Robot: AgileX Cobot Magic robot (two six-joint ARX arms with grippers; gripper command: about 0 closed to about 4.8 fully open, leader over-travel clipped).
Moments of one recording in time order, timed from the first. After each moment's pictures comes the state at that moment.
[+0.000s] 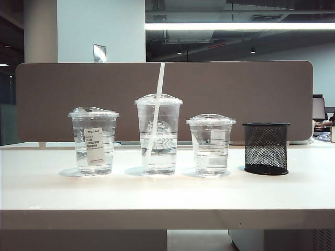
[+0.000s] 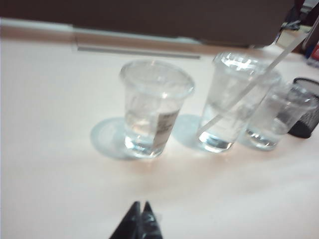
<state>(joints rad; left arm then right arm) -0.01 0.22 0.13 -0.07 0.38 -0.13 0.52 0.00 0.10 0.08 -0.18 0.07</state>
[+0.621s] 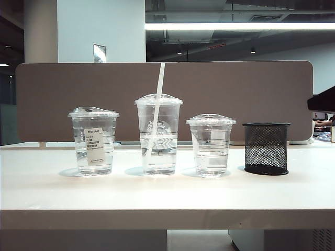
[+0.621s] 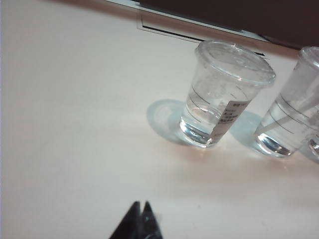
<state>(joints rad) -0.01 0.22 0.07 -0.07 0.18 -0.22 0.52 0.00 0.01 -0.17 -0.23 0.08</state>
